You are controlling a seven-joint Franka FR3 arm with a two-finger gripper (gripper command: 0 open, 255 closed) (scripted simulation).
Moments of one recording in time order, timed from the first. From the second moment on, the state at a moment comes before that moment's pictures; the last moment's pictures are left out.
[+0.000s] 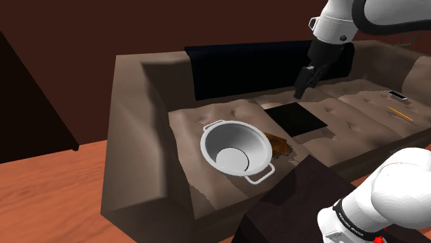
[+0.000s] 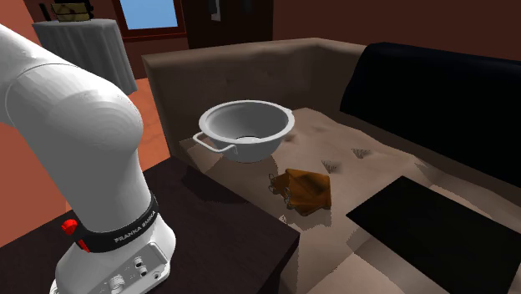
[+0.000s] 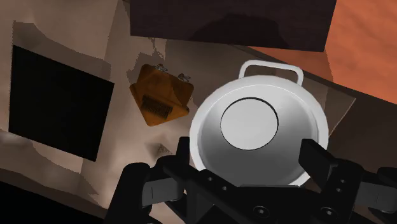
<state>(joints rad) -0.02 -0.75 0.07 -2.35 -0.02 1.63 -0.03</state>
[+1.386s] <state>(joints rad) -0.09 -0.61 -0.29 -2.81 -0.11 2.23 -0.42</state>
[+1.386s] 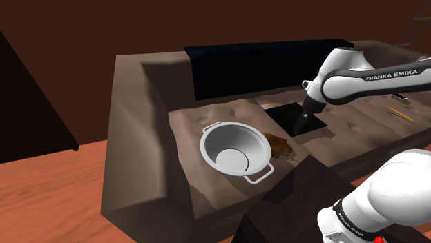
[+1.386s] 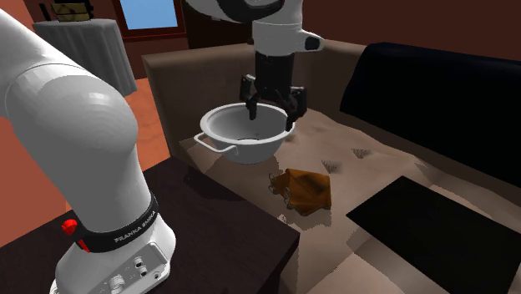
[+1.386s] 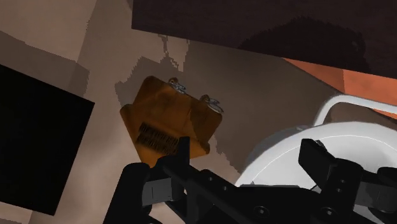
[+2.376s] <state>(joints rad) 0.12 0.05 -0.61 -2.77 0.46 2.72 -1.15</state>
